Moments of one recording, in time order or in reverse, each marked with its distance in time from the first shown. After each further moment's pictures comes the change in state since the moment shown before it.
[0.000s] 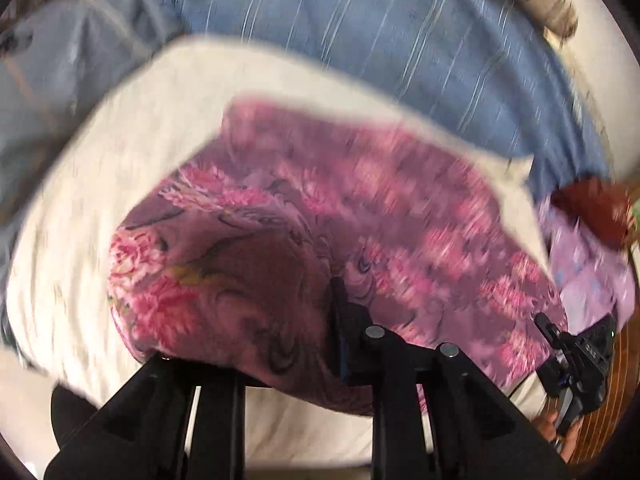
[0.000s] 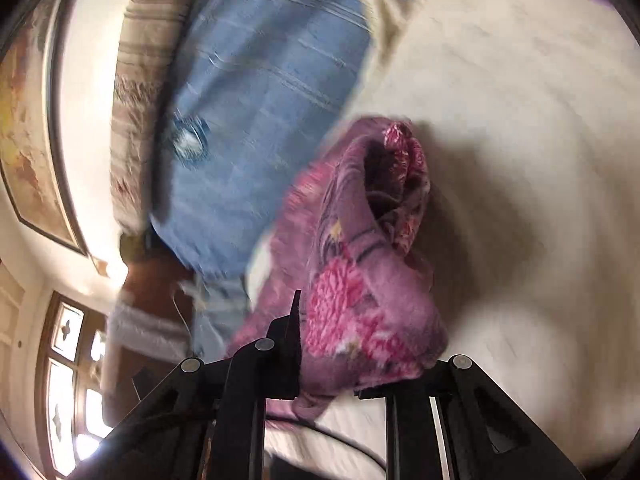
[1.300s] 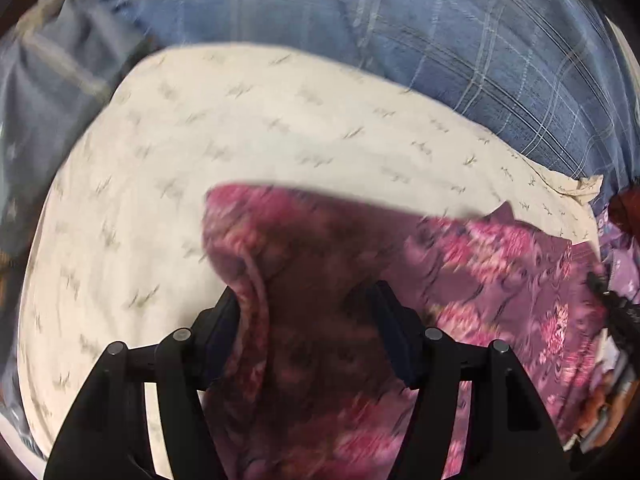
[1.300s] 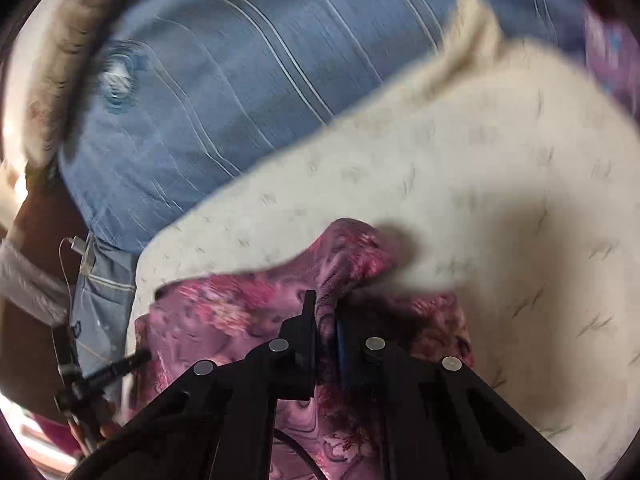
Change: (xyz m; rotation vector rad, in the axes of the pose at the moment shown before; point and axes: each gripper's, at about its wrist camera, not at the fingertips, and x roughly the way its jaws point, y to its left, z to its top) left arm 0.086 -0.002 0.136 0.090 0.011 0.157; right arm 0.133 0.087 0.105 -0.360 0.016 -0.347
